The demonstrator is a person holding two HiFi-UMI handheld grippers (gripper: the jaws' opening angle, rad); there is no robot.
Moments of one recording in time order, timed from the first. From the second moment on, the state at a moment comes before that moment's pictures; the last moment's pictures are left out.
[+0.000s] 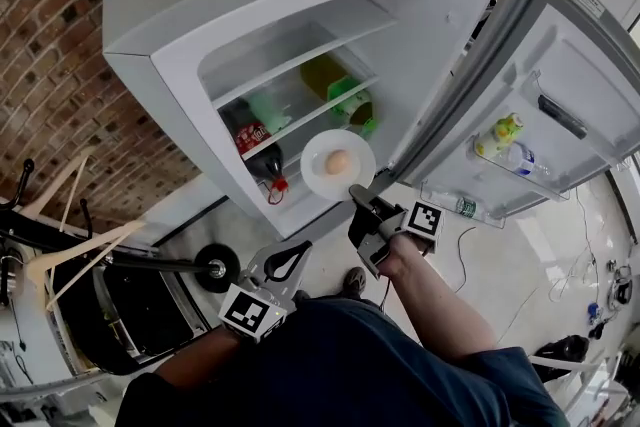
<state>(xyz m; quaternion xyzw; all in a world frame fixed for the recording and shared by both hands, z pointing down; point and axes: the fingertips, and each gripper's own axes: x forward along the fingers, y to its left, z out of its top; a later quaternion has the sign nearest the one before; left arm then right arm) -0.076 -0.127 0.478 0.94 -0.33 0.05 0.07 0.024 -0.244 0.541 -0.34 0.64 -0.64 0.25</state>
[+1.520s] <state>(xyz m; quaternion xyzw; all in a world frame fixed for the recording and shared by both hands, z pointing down) -0.094 -0.150 0.485 0.89 -0.44 0.06 0.07 -0.033 -0.405 0.542 -0.32 0.63 -0.68 0.21</state>
